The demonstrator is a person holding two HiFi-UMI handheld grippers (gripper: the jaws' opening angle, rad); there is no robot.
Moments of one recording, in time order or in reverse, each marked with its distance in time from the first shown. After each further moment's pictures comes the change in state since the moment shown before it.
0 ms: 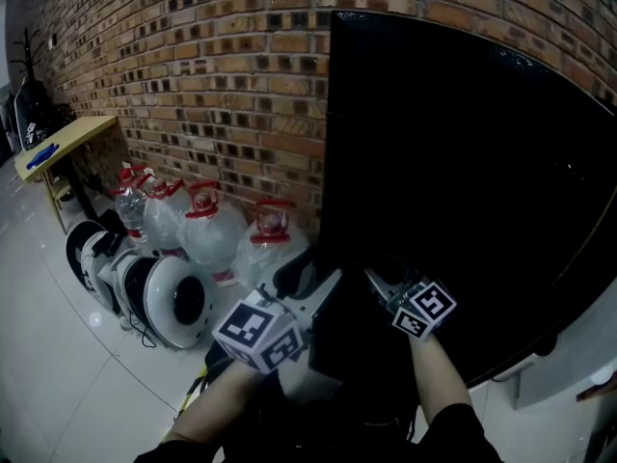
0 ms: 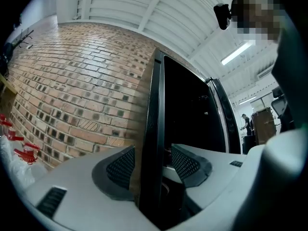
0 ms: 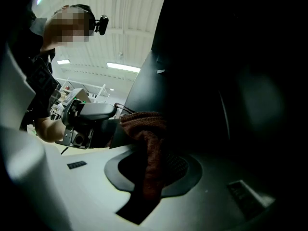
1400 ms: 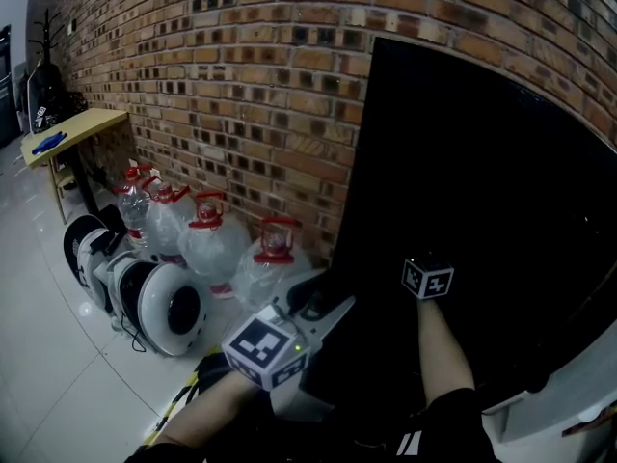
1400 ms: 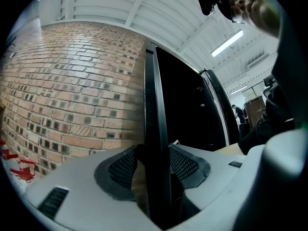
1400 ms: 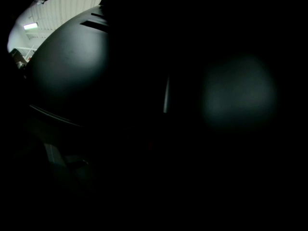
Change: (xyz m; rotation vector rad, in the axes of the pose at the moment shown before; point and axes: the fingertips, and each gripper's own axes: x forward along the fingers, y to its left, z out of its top) left arm 0.022 -0.003 -0.002 0.101 0.047 -0.074; right arm 0.042 -0.199 -0.050 -0.015 0.274 -0.381
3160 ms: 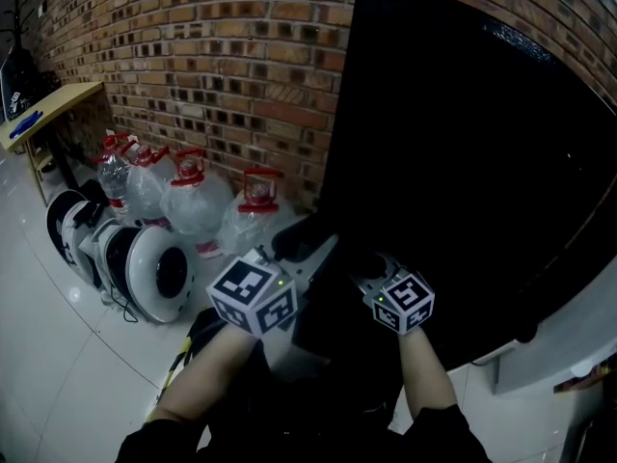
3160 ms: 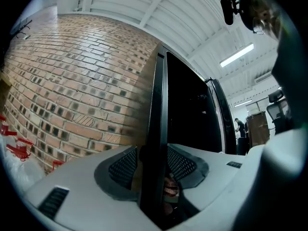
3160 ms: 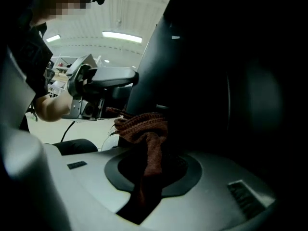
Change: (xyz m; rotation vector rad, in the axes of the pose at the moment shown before) left arm -0.014 0.007 -0.007 -0.140 -0.034 0.014; right arm -0.124 0.194 -0.032 -0.102 0.057 0.299
